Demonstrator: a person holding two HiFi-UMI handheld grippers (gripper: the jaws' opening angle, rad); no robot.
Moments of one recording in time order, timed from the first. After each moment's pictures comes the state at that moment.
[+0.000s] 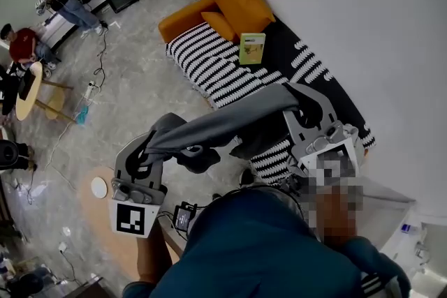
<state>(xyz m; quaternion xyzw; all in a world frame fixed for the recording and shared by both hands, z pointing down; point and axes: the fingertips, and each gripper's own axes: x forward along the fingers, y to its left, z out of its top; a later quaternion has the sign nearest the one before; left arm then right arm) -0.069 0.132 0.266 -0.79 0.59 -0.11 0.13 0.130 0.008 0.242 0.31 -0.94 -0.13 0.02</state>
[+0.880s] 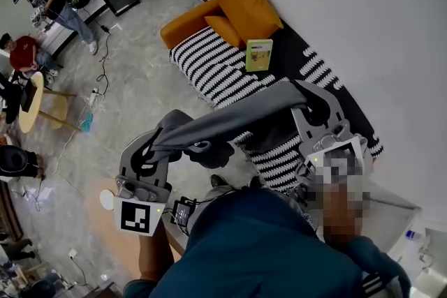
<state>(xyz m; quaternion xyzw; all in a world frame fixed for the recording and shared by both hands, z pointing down) -0.097 0.039 0.264 -0.80 0.57 -0.14 0.14 0.106 -0.083 0.248 0.34 -0.93 -0.12 0.02</state>
